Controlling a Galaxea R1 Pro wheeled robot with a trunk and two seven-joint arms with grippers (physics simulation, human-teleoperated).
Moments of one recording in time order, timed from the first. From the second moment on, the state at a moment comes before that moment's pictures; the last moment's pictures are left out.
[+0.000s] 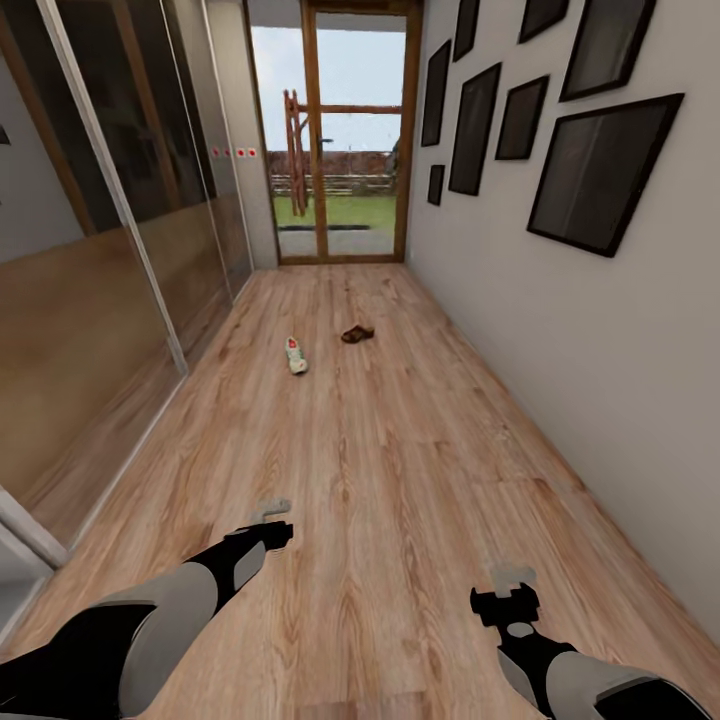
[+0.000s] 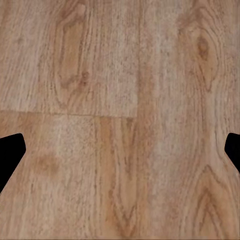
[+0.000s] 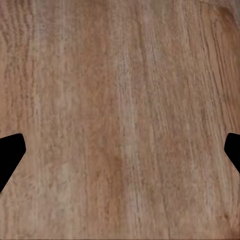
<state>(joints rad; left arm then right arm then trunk) -0.92 -0.07 0.05 -0.03 0.09 0.04 0.12 -0.72 -0.02 0.26 0.05 -0.06 -0.27 -0.25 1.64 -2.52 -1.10</state>
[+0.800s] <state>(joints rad) -0.92 -0.08 0.05 -0.03 0.09 0.04 0.12 -0.72 -0.02 0.26 0.05 -0.06 -0.27 -0.25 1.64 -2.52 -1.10</state>
